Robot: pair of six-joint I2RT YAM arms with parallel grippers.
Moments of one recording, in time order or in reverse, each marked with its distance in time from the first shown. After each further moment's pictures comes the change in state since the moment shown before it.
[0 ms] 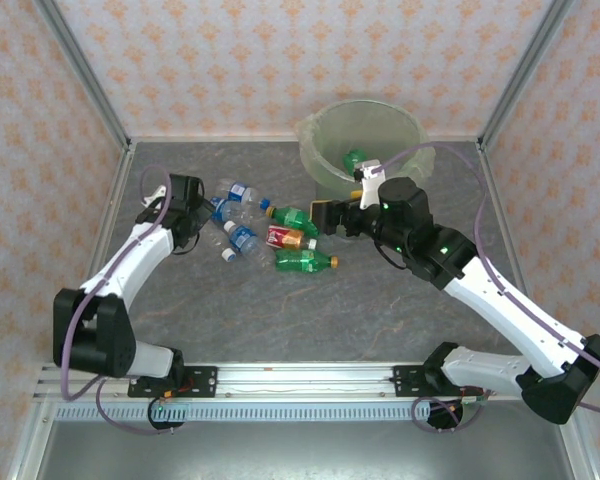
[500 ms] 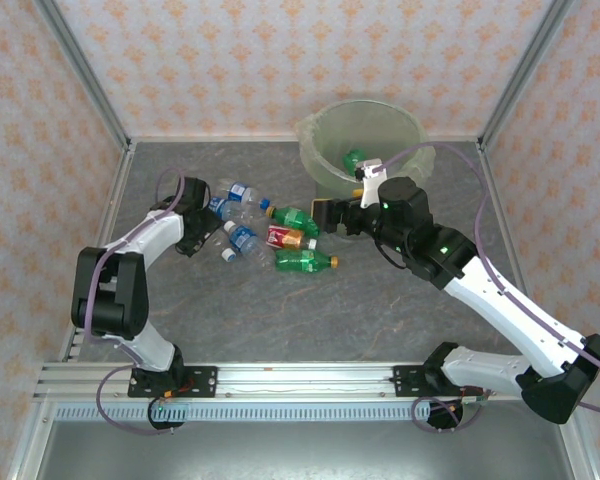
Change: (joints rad) left arm 0.034 0.211 0.025 -0.006 0.113 0.060; right arm 0.001 0.000 0.001 0.000 0.033 0.000
